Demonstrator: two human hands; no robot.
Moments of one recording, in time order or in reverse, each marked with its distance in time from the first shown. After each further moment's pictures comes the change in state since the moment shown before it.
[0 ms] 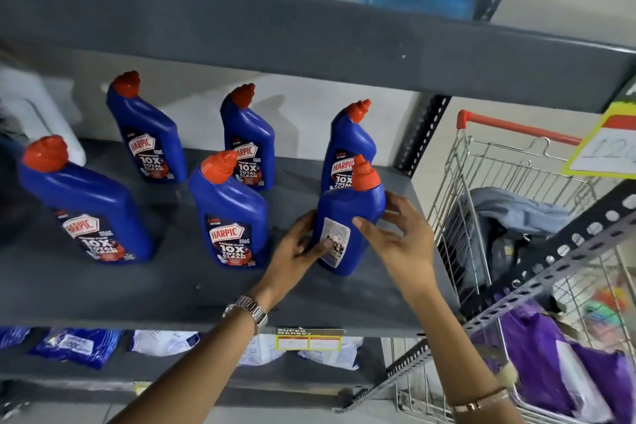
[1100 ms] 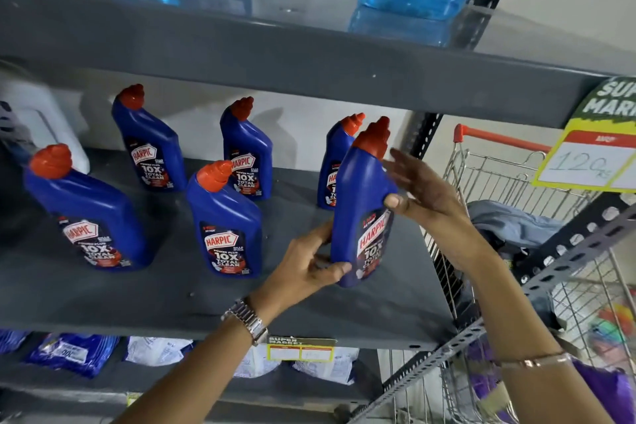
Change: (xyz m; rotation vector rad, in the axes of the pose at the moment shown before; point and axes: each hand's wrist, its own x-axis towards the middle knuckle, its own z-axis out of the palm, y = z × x) left_hand -0.017 0.052 0.019 0.134 -0.178 0.254; right_hand 0.045 -0.043 -0.060 0.105 -0.455 -0.104
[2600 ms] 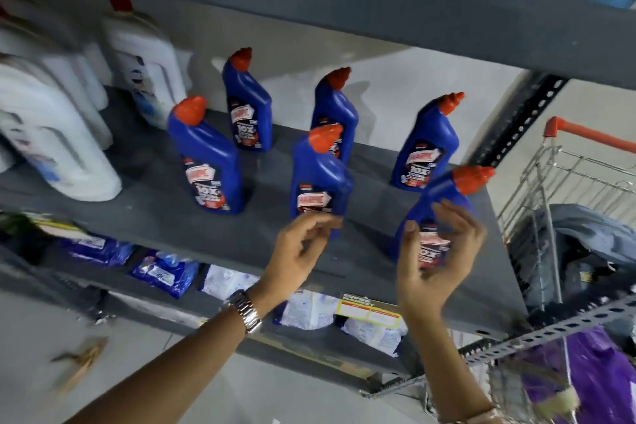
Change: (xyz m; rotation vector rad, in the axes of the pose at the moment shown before) left_hand -0.088 -0.018 -0.068 0.126 0.427 0.023; right_hand -0.050 0.038 0.153 -0.241 0.797 -0.439
